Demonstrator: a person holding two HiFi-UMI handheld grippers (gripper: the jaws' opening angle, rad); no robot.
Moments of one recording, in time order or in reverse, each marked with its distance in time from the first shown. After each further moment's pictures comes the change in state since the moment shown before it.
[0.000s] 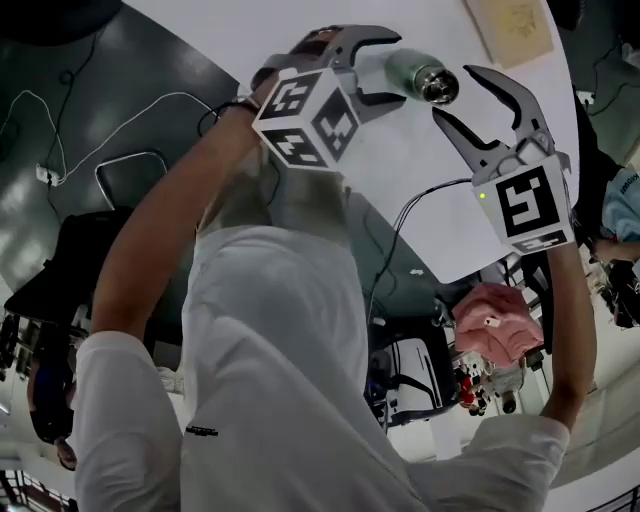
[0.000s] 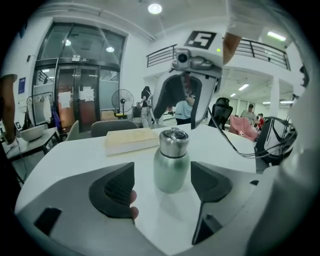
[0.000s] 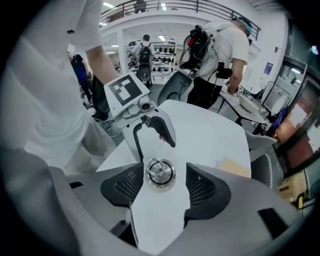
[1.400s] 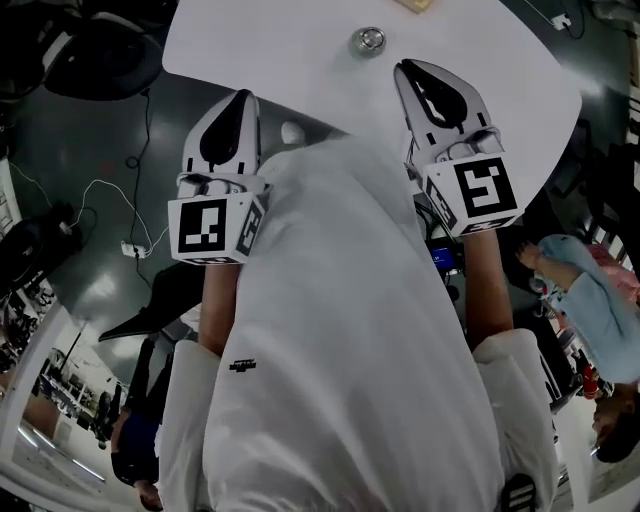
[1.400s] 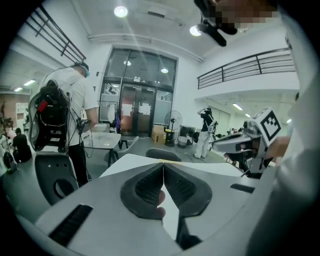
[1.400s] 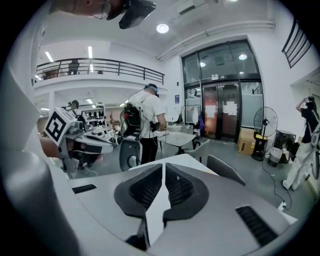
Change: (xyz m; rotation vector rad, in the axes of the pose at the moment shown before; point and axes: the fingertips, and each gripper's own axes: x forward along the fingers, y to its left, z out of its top) left arm -0.255 -0.033 0.143 -0.350 -0.201 0.542; right arm -0.212 0.056 0.062 0.670 -0.604 -0.641
